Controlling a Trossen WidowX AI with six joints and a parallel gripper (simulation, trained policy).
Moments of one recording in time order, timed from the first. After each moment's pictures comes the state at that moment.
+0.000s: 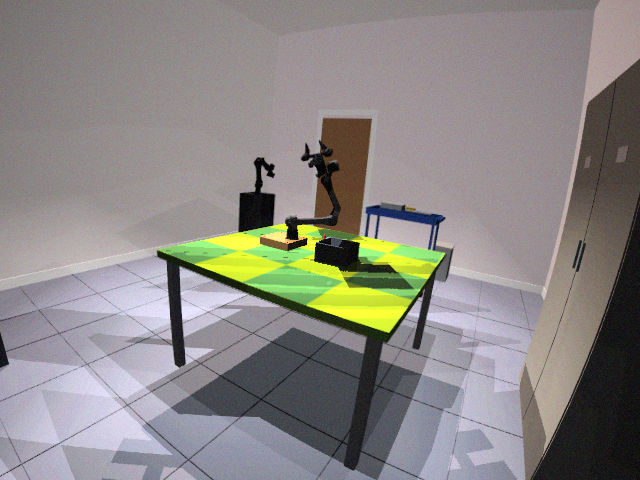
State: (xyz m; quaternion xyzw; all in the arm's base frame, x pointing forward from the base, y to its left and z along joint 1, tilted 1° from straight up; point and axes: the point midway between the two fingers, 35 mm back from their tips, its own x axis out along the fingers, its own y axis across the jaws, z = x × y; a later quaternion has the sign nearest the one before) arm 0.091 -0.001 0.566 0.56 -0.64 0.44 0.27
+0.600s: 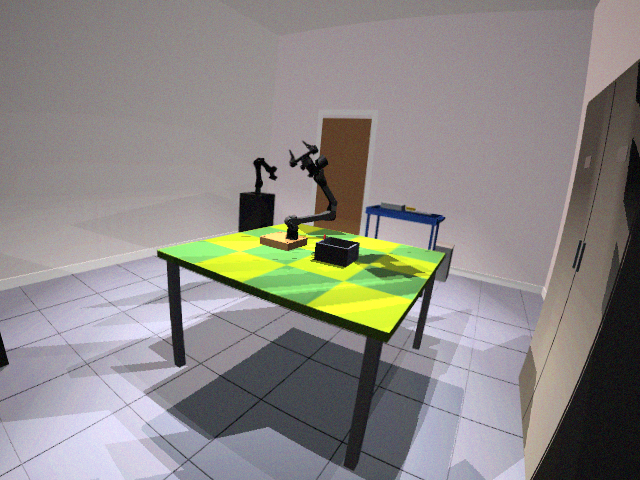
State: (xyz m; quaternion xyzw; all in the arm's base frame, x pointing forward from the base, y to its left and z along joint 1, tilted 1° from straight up) arm 0.013 -0.033 0.542 0.56 -0.62 0.54 0.07
